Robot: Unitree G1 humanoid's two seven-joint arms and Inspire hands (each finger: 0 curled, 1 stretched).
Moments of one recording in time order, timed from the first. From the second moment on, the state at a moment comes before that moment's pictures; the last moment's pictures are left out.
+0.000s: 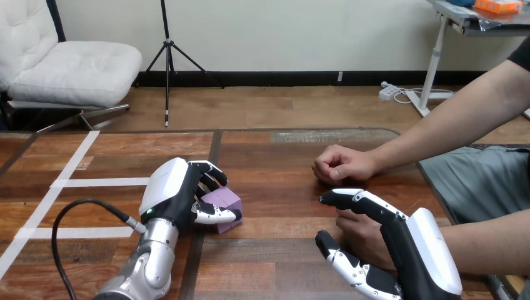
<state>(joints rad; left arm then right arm) -0.62 0.23 -0.33 1.32 0.49 -0.49 0.45 0.41 -0.20 0.08 -0.17 -0.53 -0.52 -0.14</state>
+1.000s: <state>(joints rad) -0.53 0.20 -0.27 1.27 0.42 -0.67 0.43 0.41 -0.20 0.07 -0.18 -0.56 -0.49 -0.15</state>
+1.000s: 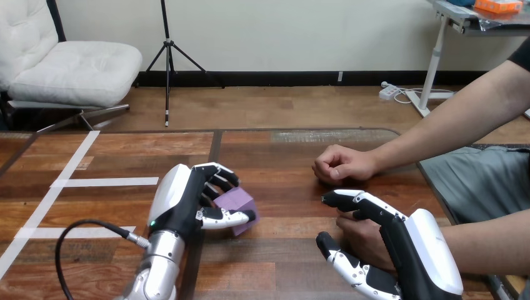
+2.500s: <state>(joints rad) -0.42 0.14 -0.21 1.13 0.36 -0.85 0.38 0.37 -0.37 -0.06 -0.33 -0.73 -0.23 0.00</state>
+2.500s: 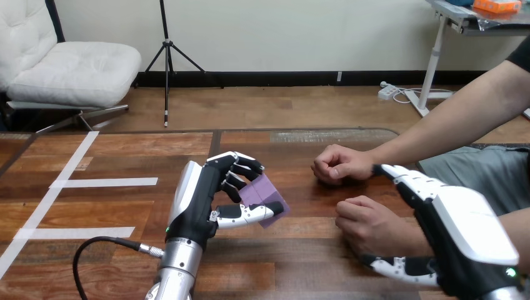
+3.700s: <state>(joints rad) -0.36 0.14 -0.19 1.08 0.35 -0.87 0.35 0.26 -0.53 -0.06 -0.34 -0.90 0.02 0.27</state>
